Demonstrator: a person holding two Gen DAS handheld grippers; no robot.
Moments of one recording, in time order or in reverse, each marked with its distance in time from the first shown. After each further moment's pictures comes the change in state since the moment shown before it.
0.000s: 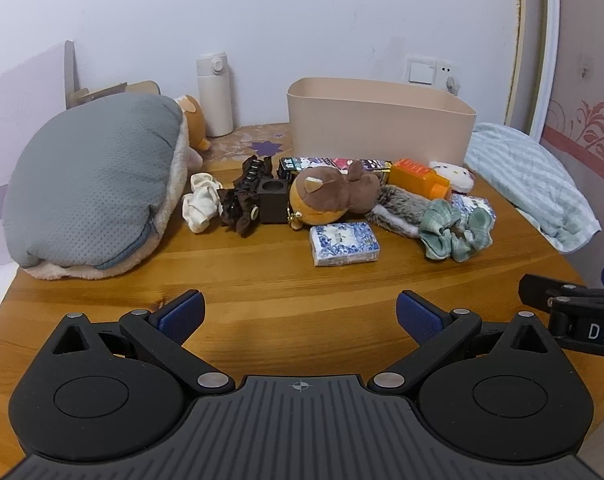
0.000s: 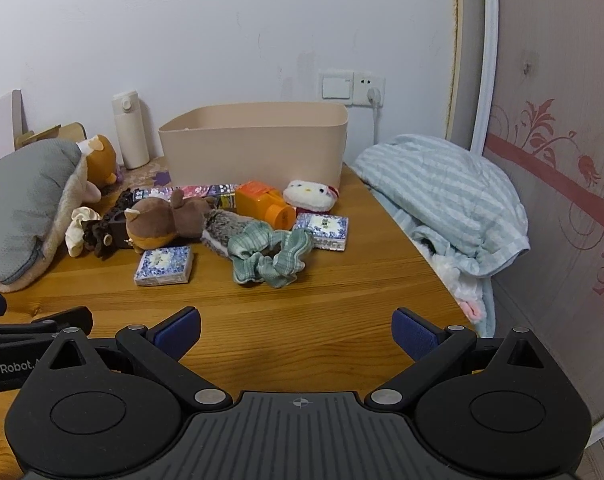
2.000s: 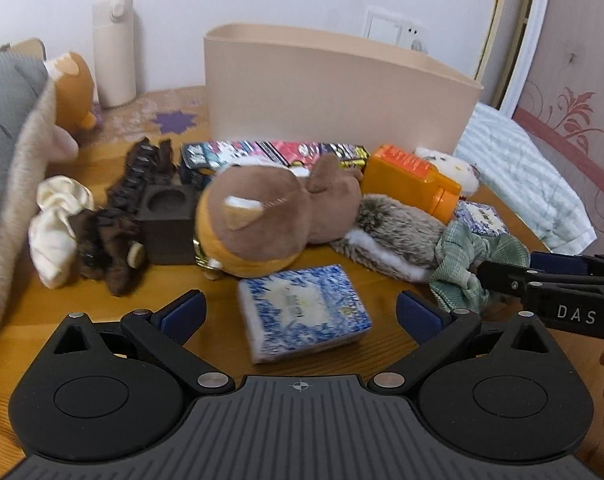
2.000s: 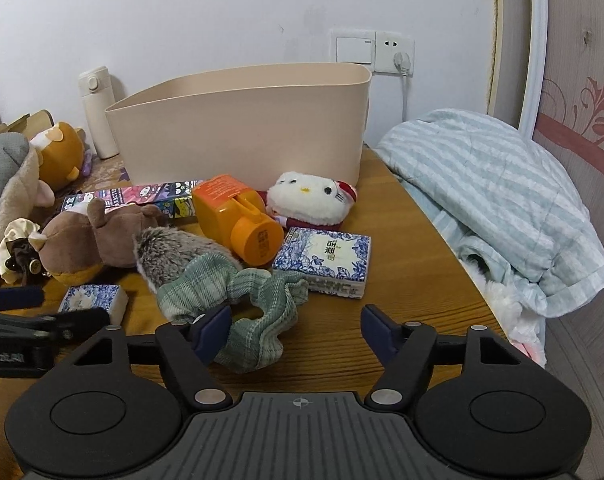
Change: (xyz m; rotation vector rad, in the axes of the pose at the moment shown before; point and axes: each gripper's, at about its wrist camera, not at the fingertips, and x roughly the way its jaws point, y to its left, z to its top) left arm 0.163 -0.005 0.046 -0.050 0.120 -0.182; right arm 0.144 -0.024 0.044 -0.006 0.060 0.066
